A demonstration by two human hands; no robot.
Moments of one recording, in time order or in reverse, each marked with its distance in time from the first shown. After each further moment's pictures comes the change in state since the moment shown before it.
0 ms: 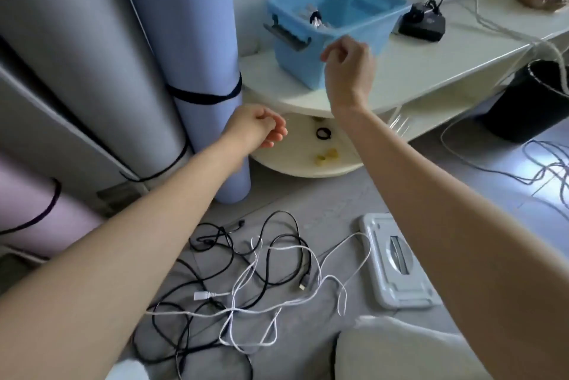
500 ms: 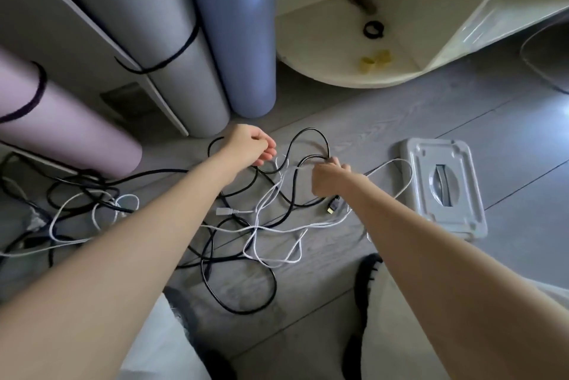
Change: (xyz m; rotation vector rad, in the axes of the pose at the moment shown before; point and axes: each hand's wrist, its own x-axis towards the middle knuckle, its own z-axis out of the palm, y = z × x) left_hand -0.043 -0.205 0.002 0.188 -0.072 -0.393; right_hand -0.234 0.198 0.070 -0.987 -1.503 0.172
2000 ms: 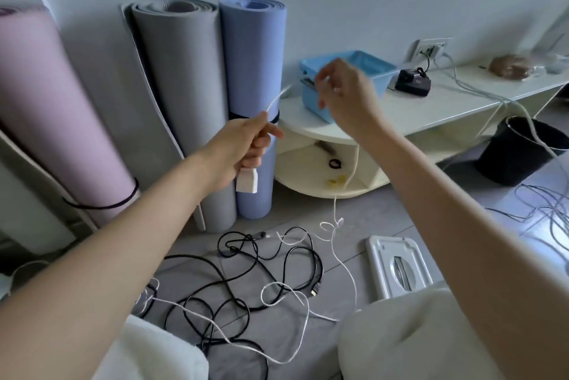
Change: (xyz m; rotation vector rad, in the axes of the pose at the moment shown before) left_hand -0.192 0.147 -0.108 -0.487 -0.118 0.561; right_hand -0.299 -0.034 -0.208 0.601 1.350 -0.495
